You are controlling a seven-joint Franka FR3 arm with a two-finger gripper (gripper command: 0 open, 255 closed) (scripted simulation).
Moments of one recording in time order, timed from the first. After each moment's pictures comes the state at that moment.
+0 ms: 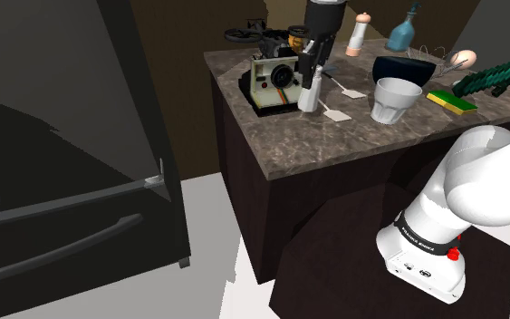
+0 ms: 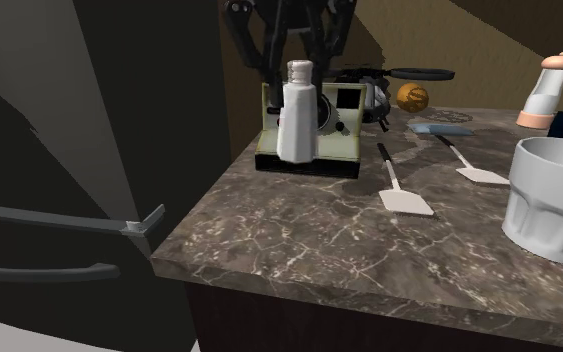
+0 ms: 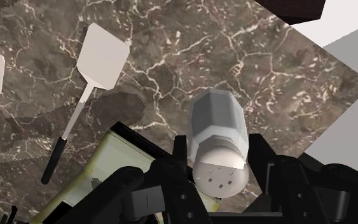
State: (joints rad) arm 0.09 -0.56 0.08 -2.28 -0.06 1.73 0.02
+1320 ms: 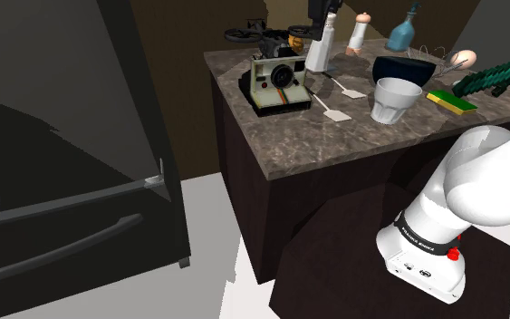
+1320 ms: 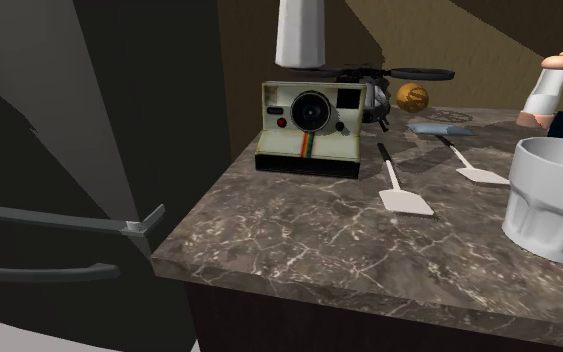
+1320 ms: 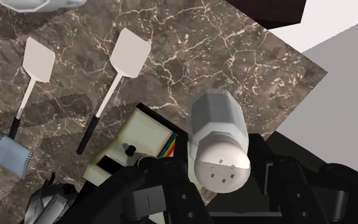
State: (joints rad) arm 0.09 -0.50 0.08 -1.95 -0.06 1.47 0.00
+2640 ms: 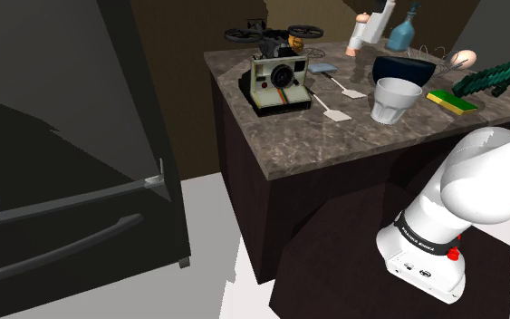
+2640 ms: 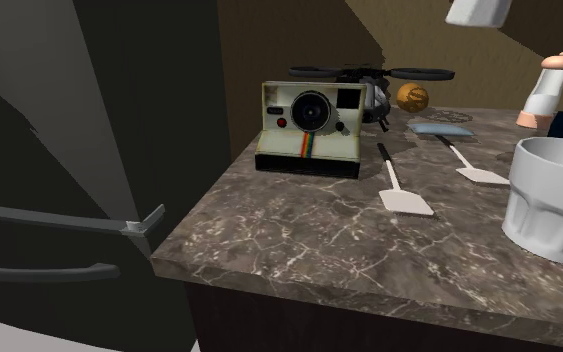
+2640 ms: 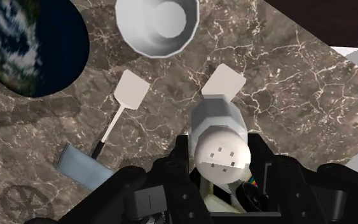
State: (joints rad) arm 0.00 -0.57 -0.18 -1.90 -0.19 1.38 -0.34
